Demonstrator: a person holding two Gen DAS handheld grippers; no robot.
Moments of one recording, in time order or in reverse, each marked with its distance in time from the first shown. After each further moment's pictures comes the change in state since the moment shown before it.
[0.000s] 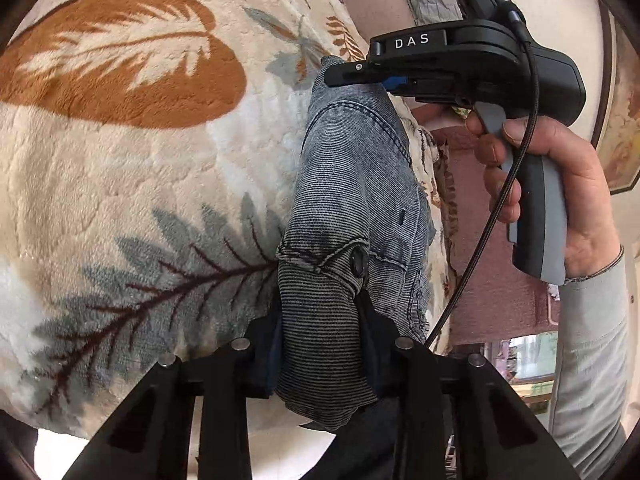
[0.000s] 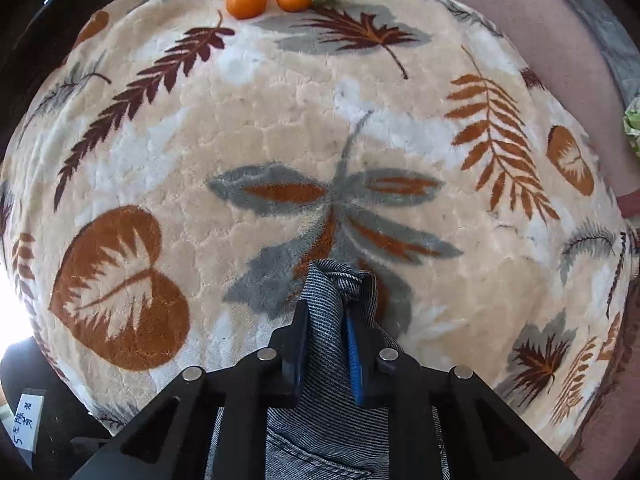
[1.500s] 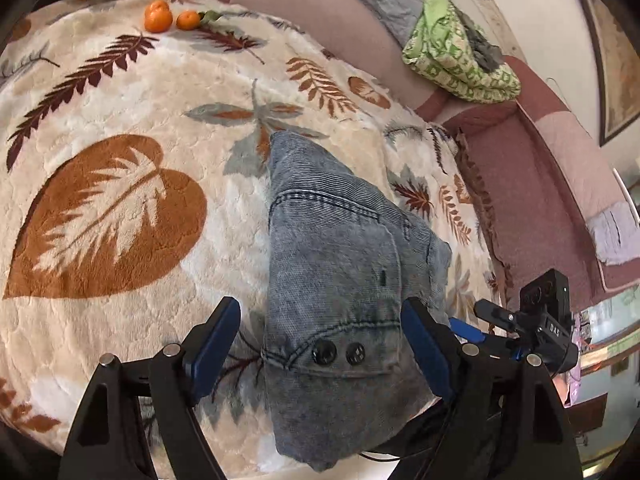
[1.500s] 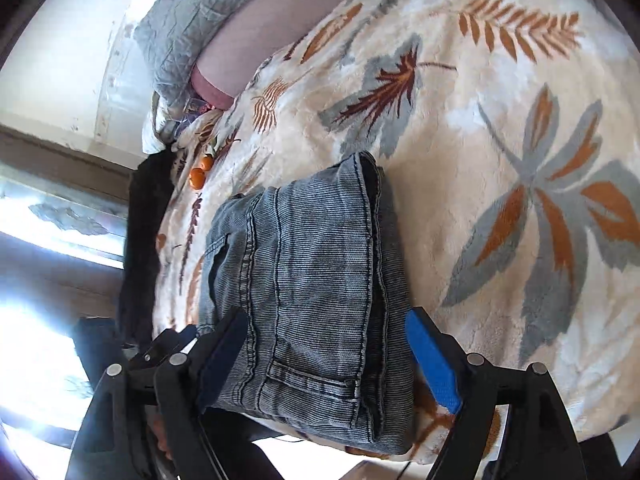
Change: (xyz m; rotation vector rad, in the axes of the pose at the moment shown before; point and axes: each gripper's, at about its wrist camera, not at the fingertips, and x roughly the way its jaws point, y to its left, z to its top) left arm -0.004 -0.054 0.052 0.205 -0.051 0.233; right arm -0.013 -0.158 -0.294 0.817 -0.347 0.718
